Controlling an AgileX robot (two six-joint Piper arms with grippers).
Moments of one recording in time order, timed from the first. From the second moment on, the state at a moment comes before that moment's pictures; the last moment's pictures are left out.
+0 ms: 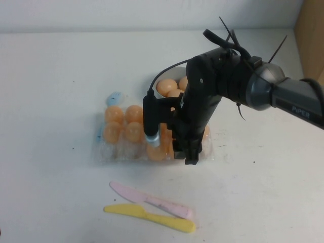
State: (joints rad) right arm 0.66 2.10 -1.74 0.09 1.00 -1.00; left arm -0.09 -0.01 0.02 0.03 0.37 0.01
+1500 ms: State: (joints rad) right arm 0.48 2.30 -1.98 0.06 0.45 -0.32; left arm -0.09 -0.01 0.02 0.03 0.37 0.01
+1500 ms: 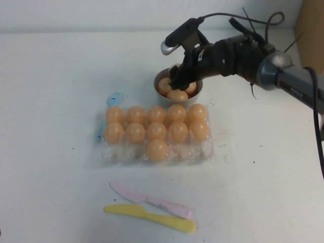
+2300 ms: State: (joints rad) right arm 0.55 1.42 -0.96 0.11 -0.29 -0.13; left arm -0.09 -0.01 0.02 0.03 0.37 0.01
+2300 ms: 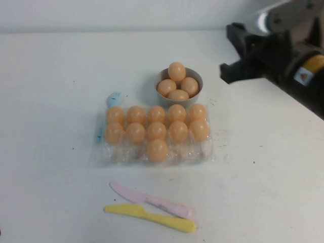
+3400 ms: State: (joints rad) right arm 0.55 0.45 -0.41 0.11 0.19 -0.13; left arm -0.09 -0.01 0.02 0.03 0.37 0.01
